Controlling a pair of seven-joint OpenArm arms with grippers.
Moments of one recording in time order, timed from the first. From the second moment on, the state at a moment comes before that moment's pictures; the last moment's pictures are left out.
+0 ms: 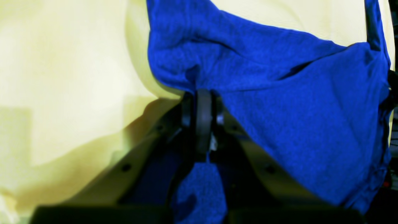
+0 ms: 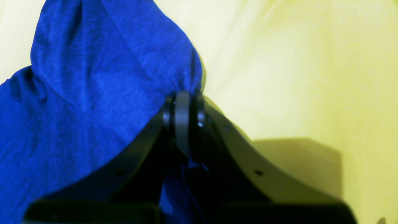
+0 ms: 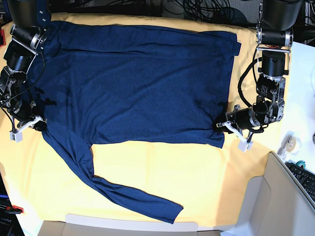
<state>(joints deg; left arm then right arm) -23.7 -22.6 5.2 49.5 -54.4 -21.8 50.3 24.5 25.5 29.4 42.0 21.5 38.0 -41.6</state>
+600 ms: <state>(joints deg) -18.6 -22.7 5.2 66.2 -54.4 -23.6 50.8 23.3 24.8 29.6 47.6 19.9 37.8 -44.4</state>
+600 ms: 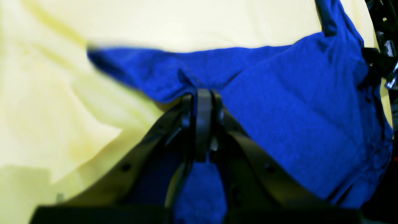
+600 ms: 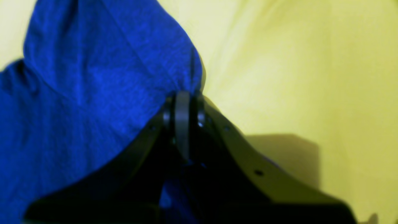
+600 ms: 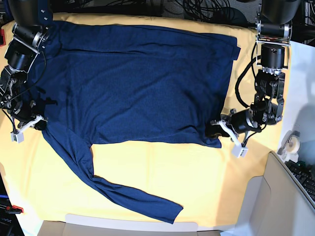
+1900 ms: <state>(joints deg) 13.7 -26.1 -19.1 105.0 -54.8 -24.0 57.1 10.6 25.8 33.7 68.1 18.4 38.1 -47.3</state>
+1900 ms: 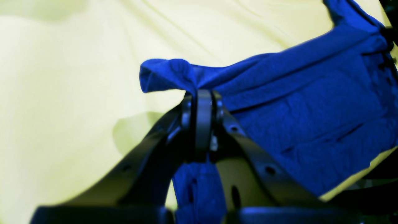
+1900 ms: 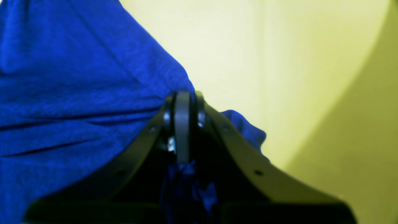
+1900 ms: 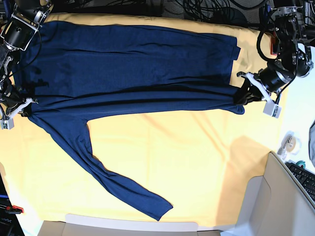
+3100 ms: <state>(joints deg) 9.3 -28.2 -13.9 89.8 -54.6 -24.0 57.0 -5.6 26.1 33.6 78.1 20.0 38.1 -44.6</state>
